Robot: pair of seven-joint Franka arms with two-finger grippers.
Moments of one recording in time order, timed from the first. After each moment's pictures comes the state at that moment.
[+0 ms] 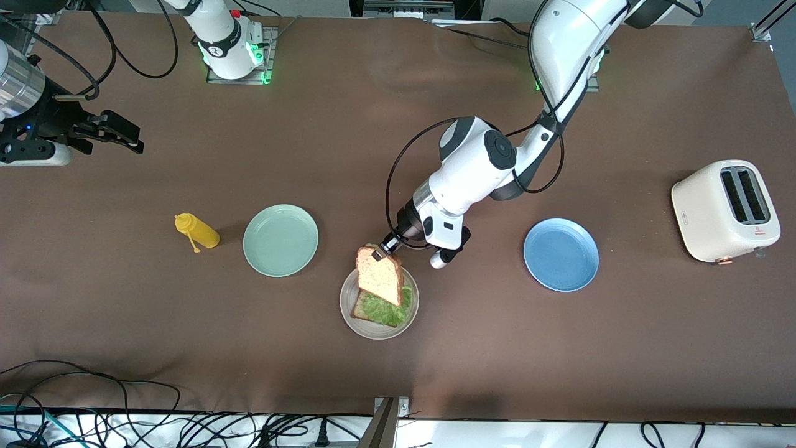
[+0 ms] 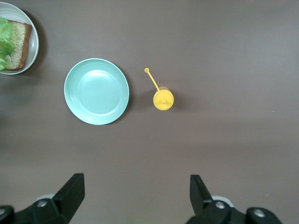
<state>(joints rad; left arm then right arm) -0.42 0.73 -0.31 -1.44 -0.35 2.75 -1.16 0.13 -0.02 -0.07 -1.67 0.04 1.61 0.06</state>
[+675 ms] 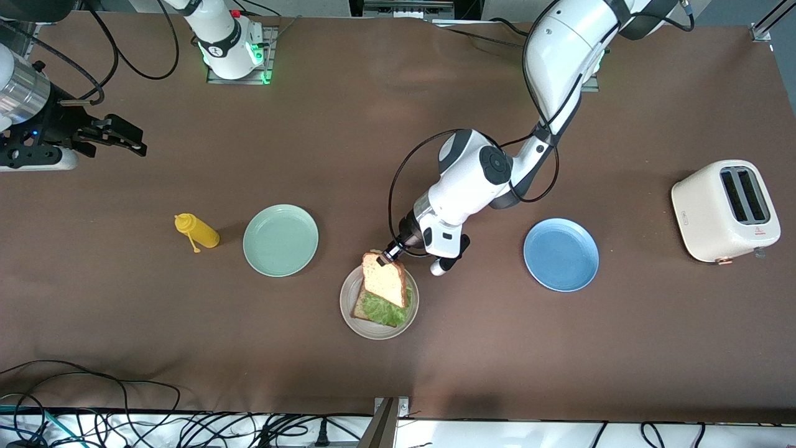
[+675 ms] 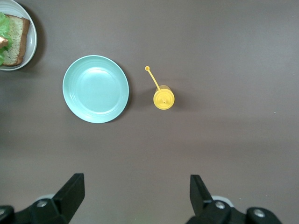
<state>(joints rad) -0.43 0.80 -0.30 -1.40 -0.34 2.75 -1.16 0.13 -0.01 -0.07 -1.67 0.04 1.61 0.04</state>
